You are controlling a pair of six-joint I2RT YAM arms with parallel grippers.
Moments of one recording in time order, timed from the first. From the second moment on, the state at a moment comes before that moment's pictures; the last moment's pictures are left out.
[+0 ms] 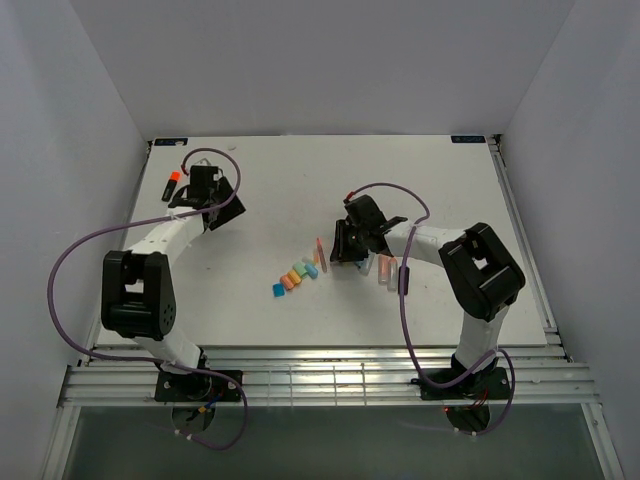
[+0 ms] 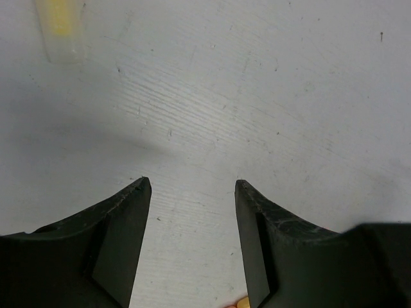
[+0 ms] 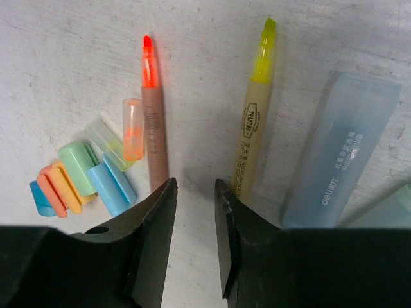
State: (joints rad) left arm -0.11 1.62 1.11 -0.29 -0.07 -0.57; right arm 0.65 1.84 1.09 -0.16 -0.17 0.57
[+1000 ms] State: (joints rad) left arm 0.08 1.99 1.35 -0.27 -0.22 -0.51; right arm 0.72 1.45 0.93 -0.27 -0.20 0.41
